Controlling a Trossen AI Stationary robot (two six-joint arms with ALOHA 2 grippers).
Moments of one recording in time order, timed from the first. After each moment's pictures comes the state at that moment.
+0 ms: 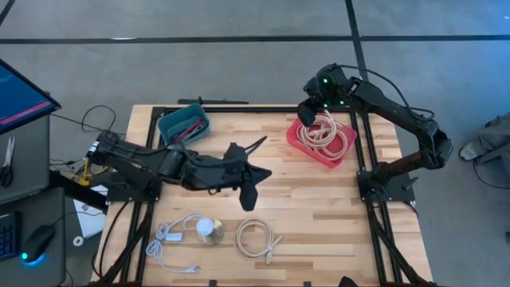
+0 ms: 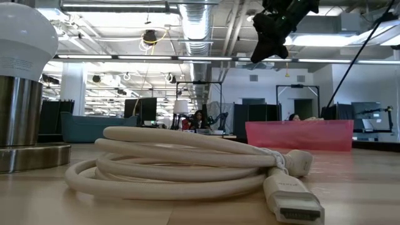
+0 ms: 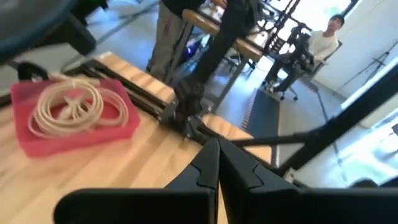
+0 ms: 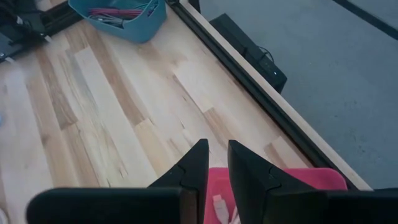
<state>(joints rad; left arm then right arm) -0.37 1.58 1.69 -0.42 -0.53 -0.56 -0.66 1.37 1.33 -0.74 -0.16 0.02</state>
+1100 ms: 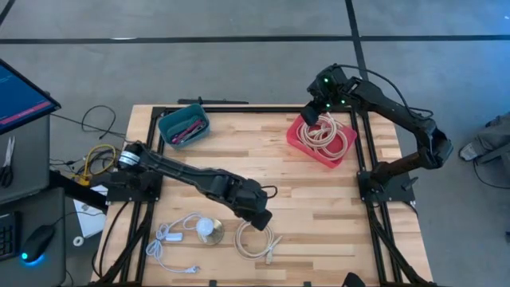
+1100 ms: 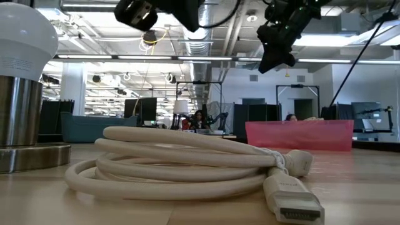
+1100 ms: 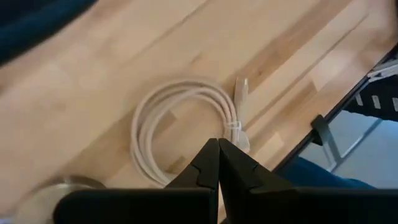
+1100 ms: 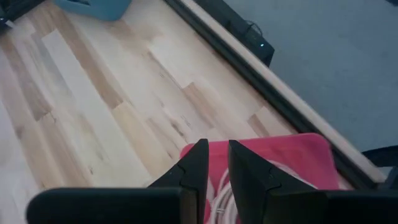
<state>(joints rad) -0.33 1.88 1.69 -0.93 0.00 -1.20 -0.73 1.38 1.28 -0.78 -0.16 0.03</state>
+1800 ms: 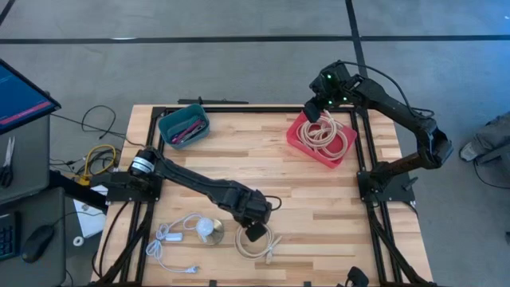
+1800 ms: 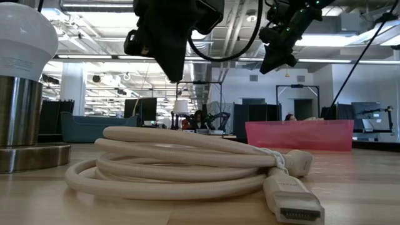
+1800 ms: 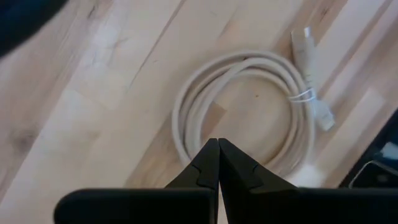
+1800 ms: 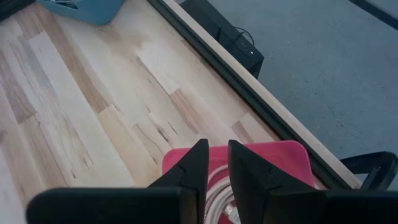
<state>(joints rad) -0.35 2.01 1.68 -0.98 0.00 -0.86 -0.78 1.38 1.28 -0.76 -0.16 -0.04</state>
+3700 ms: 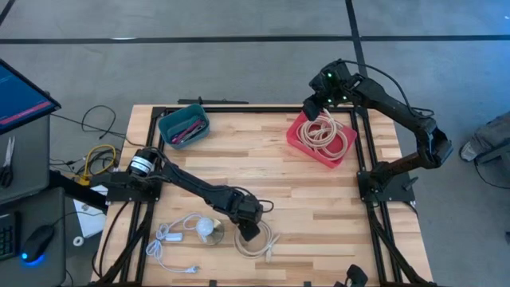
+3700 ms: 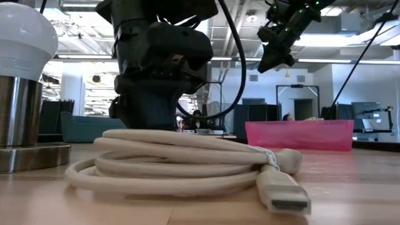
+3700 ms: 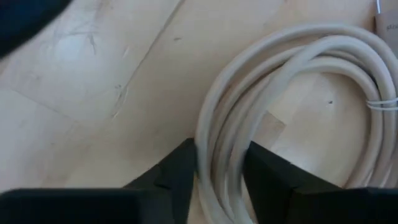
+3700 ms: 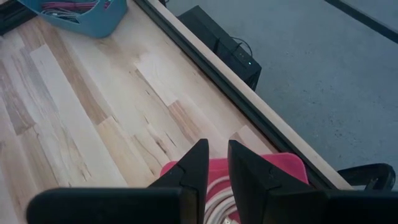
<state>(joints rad) -0.35 2.00 1.28 -0.52 0.04 -0.88 -0.78 1.38 1.28 -0.72 -0.16 -0.03</state>
